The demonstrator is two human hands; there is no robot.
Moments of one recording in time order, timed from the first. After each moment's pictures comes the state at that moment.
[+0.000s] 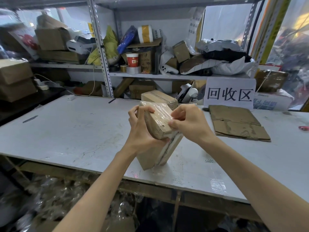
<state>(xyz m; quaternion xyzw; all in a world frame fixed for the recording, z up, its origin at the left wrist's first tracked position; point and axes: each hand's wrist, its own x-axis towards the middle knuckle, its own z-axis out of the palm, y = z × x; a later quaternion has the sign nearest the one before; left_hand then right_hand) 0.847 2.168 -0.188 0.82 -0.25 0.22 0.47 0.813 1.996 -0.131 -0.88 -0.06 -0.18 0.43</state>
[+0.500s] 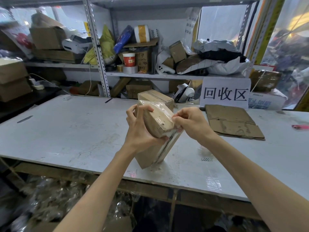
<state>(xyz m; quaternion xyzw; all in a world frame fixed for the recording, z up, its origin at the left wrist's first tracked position) 0.848 2.158 -0.191 0.83 -0.22 0.24 0.45 0.813 1.978 -0.137 -0.84 -0.07 -0.12 0.52</state>
